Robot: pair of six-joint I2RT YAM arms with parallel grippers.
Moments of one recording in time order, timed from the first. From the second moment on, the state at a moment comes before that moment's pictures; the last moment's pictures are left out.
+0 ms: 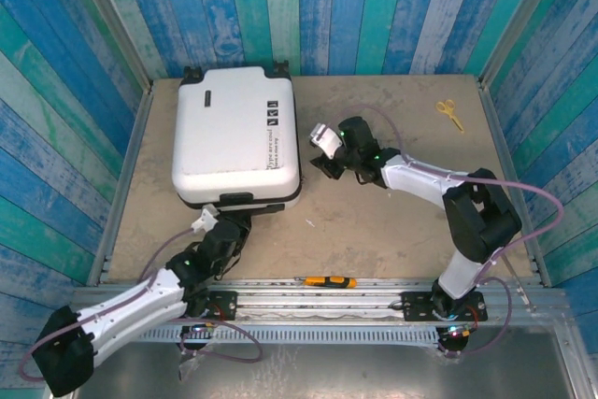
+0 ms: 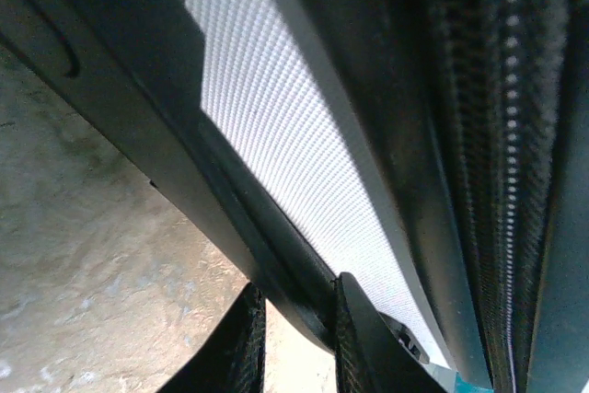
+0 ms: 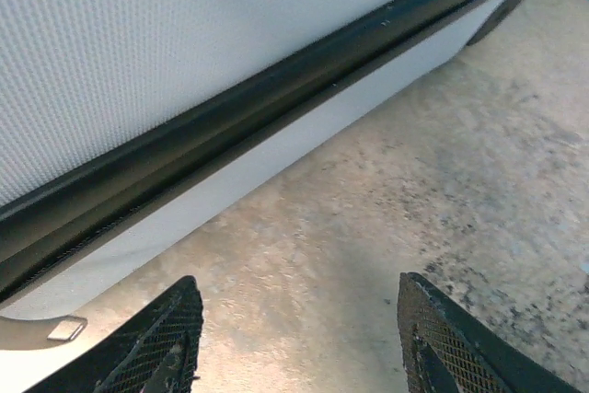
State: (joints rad) left arm -0.78 0.62 0.05 0.01 -0.42 -1.55; right arm 0.60 1.71 1.06 -0.03 -0.17 -0.33
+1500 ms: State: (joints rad) left arm -0.51 0.10 0.00 0.23 -1.03 -0.05; right arm 0.20 1.21 0.28 0.49 0.22 -0.04
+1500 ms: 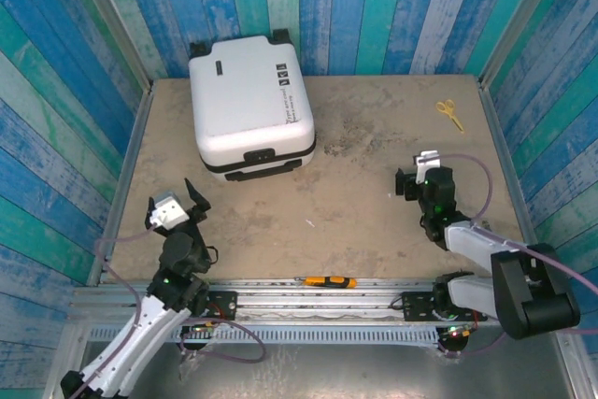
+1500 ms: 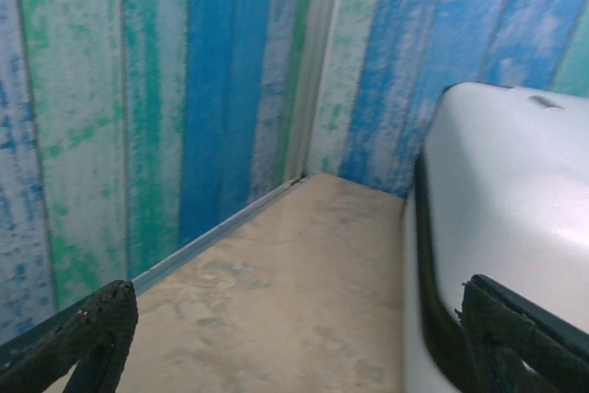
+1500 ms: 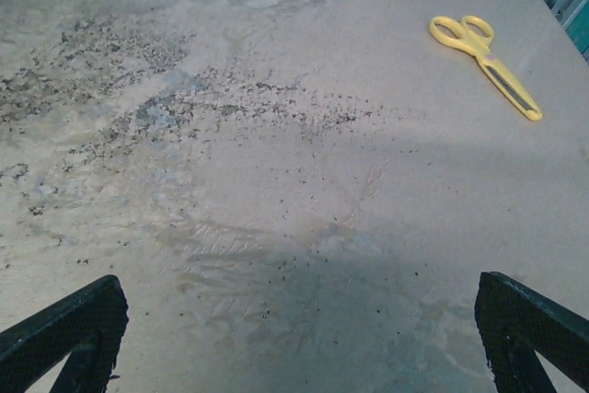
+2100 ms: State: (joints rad) left arm -0.01 1.24 0.18 0.83 -0.31 -0.13; right arm 0.15 1.47 0.34 0.77 0.11 -0.15
